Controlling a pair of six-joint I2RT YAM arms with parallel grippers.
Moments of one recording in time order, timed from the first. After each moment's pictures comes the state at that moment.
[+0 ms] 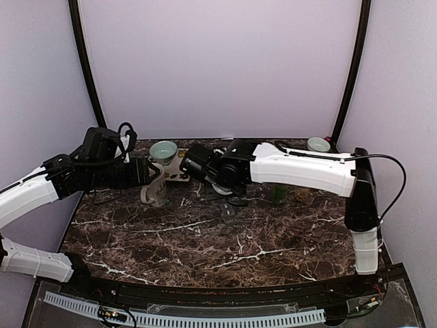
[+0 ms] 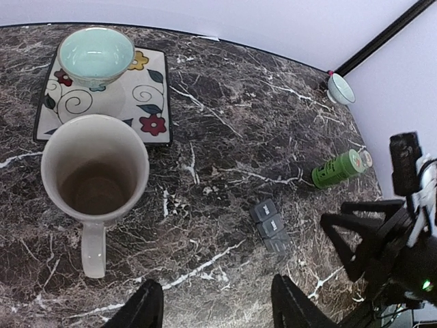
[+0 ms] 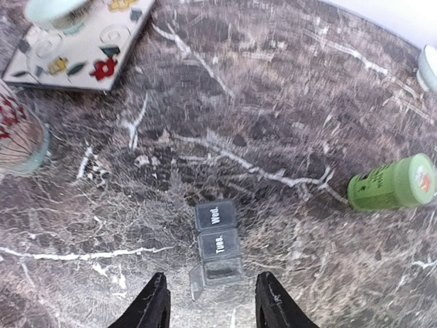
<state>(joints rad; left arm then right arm) -0.66 1.06 0.96 -0.53 -0.07 -0.63 1.16 2.12 1.98 -1.10 0.62 0.89</state>
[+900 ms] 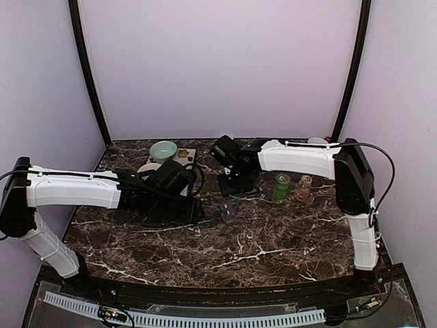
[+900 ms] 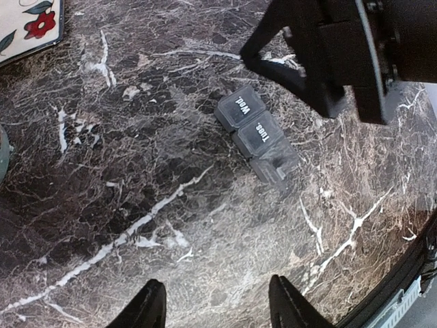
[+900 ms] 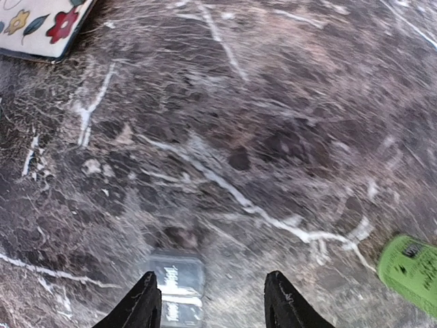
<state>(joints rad) -0.99 1.52 1.03 -0.45 -0.13 -0.67 0.90 2.11 1.76 -0.81 0.25 0.54</state>
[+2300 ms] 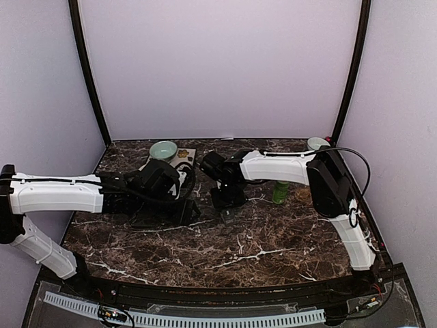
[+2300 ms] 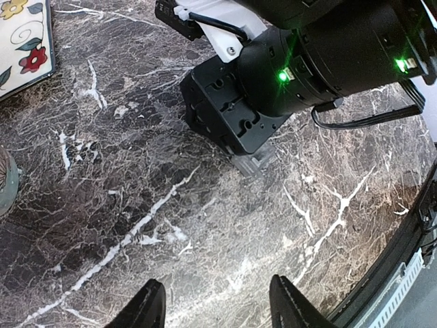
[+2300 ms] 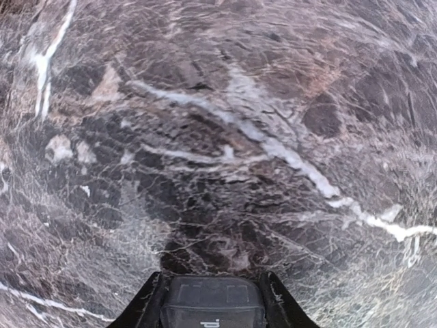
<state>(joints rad) -0.99 1.40 0.95 -0.40 -0.10 -0.55 0.92 2.34 1.92 -0.91 0.13 0.65</state>
